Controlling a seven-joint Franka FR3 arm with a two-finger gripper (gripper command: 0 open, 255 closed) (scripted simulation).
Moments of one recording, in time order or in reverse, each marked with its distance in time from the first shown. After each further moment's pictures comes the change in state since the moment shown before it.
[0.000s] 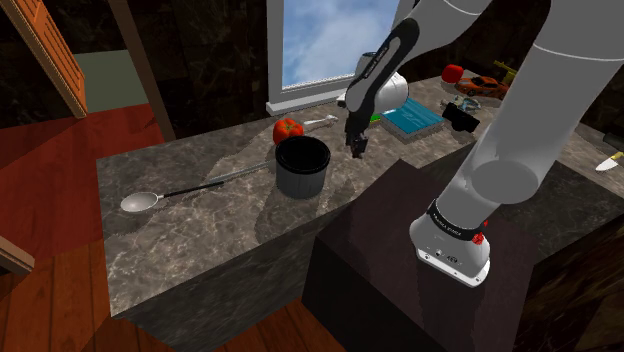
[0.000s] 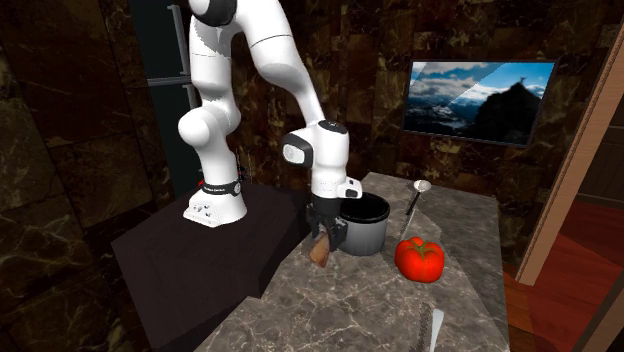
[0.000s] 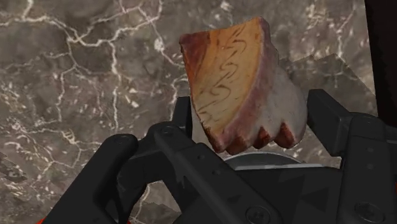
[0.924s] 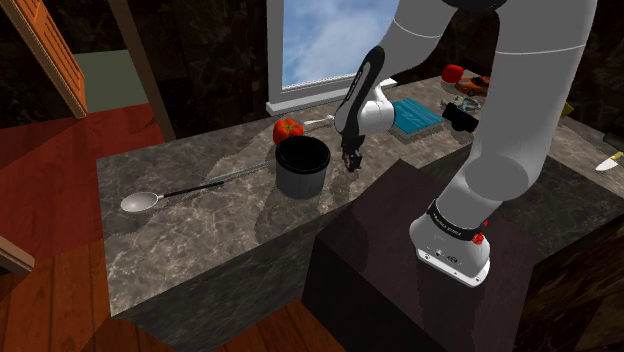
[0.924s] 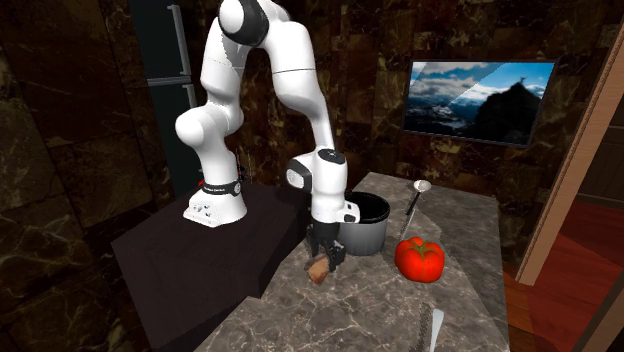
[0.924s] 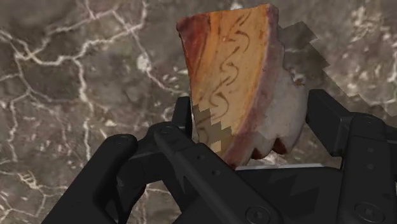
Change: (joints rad) arm -0.125 0.249 0.172 0.053 0.207 0.191 -0.152
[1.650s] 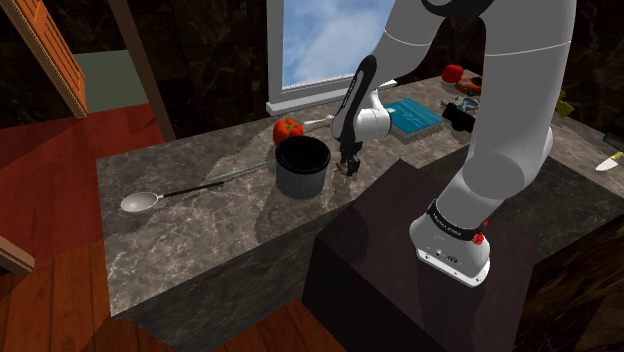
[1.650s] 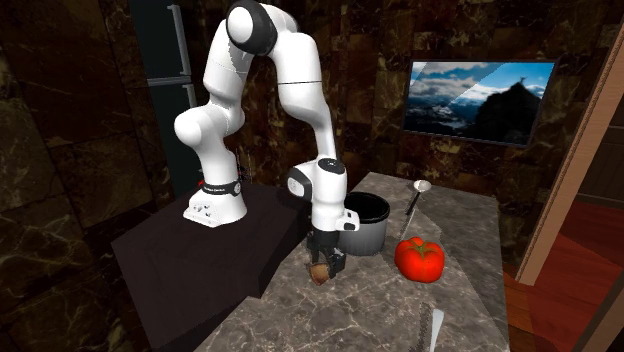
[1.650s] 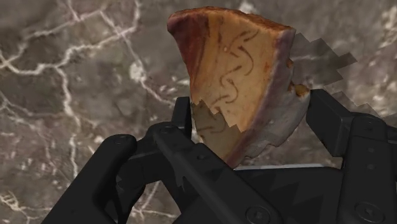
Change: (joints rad) arm -0.055 0.089 0.063 0.033 0.035 0.063 -0.029
